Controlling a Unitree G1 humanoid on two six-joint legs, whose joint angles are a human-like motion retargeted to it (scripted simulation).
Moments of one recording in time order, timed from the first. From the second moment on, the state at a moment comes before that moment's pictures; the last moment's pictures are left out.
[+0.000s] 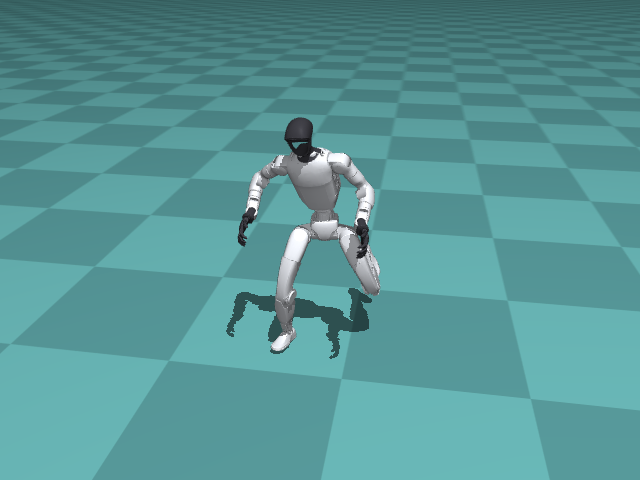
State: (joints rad) left arm -0.03 0.46 -0.06 0.10 -0.76 -0.19 0.33; right arm 0.22 -0.98 0.09 -0.03 0.43 -0.22 -0.23; waist -0.23 0.15 0.33; left_leg -0.03 0.41 0.02 1.59 -0.44 0.09; right_leg -0.39 -0.33 -0.29 0.68 -0.43 0.09
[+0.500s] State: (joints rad) left arm 0.29 0.60 -0.13 0.78 -0.35 -0.06 0.31; right arm -0.82 -0.59 0.65 -0.08 0.13 -0.17 -0.43; waist 0.23 -0.09 0.33; left_leg -0.59 0.09 0.35 0.88 -0.54 0.23; right_leg -0.17 -0.38 0.01 1.51 -0.33 0.00
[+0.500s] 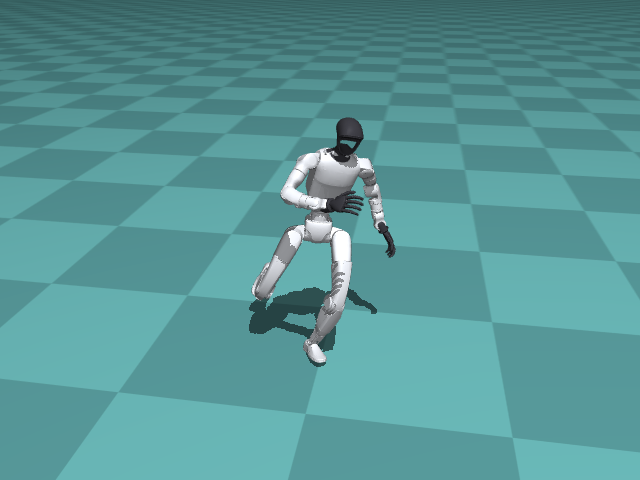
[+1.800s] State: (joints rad) left arm -0.77 0.49 -0.38 -0.28 -0.42 -0.27 0.42; right arm 0.12 -0.59 0.28 -0.09 0.26 -0.26 -0.28; waist -0.12 0.06 0.33; left_leg -0.28 0.08 0.15 0.64 -0.74 0.07; right_leg -0.48 -0.22 -0.02 1.86 -0.56 0.00
